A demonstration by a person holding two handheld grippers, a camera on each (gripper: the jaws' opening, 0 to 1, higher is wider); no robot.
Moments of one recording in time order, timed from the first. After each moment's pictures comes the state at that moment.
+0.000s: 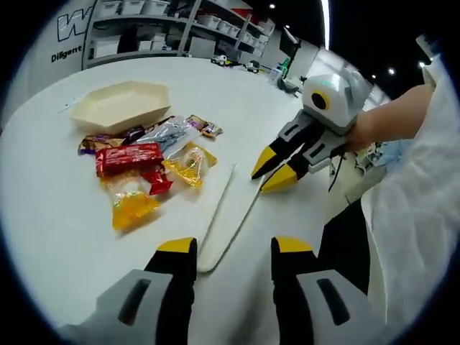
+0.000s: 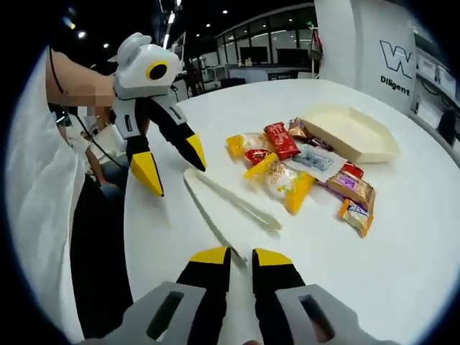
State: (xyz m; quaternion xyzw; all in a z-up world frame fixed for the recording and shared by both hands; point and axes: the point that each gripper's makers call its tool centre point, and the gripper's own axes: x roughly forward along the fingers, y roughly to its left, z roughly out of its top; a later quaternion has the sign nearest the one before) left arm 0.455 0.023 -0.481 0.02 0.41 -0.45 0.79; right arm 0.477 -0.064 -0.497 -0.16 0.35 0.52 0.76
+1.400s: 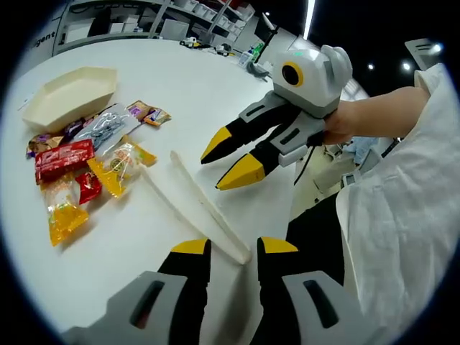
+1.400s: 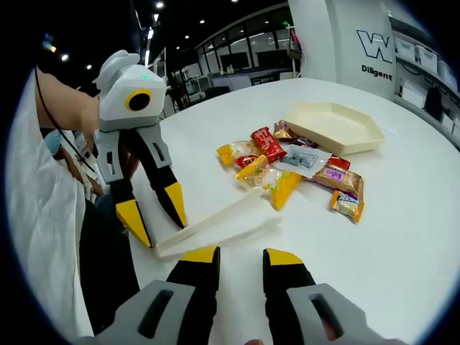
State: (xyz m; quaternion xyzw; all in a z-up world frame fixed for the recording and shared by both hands) left arm 0.423 -0.030 -0.482 0.01 0.45 -0.53 0.72; right arm 0.477 -0.066 -0.486 -0.10 0.37 0.49 0.79
